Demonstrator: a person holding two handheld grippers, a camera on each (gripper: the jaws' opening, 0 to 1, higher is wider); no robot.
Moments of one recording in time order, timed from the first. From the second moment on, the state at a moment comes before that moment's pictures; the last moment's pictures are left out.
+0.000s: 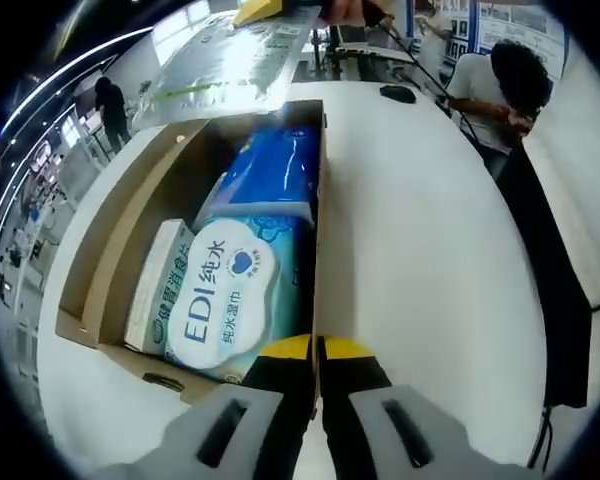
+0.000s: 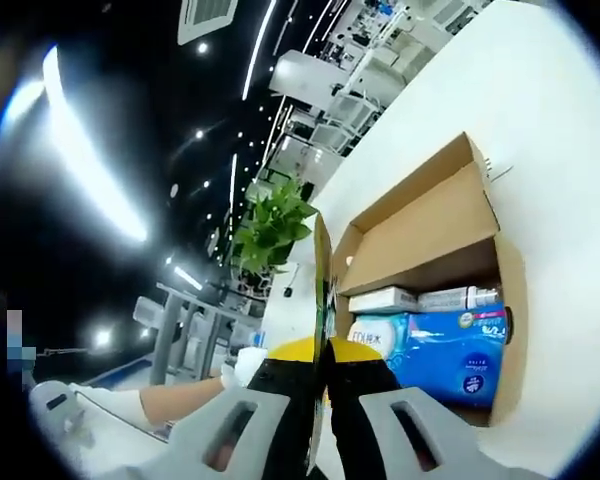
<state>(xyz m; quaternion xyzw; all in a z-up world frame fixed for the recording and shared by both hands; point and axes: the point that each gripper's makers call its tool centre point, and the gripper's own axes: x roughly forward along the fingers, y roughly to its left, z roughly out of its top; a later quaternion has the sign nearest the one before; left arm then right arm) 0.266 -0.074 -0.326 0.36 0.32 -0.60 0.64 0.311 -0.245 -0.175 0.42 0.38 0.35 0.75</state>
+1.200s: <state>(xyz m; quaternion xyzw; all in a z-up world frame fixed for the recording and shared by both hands) 0.266 -0.074 -0.327 0.36 0.32 -0.60 0.64 0.274 -0.305 -0.108 0.40 0.33 0.33 0.79</state>
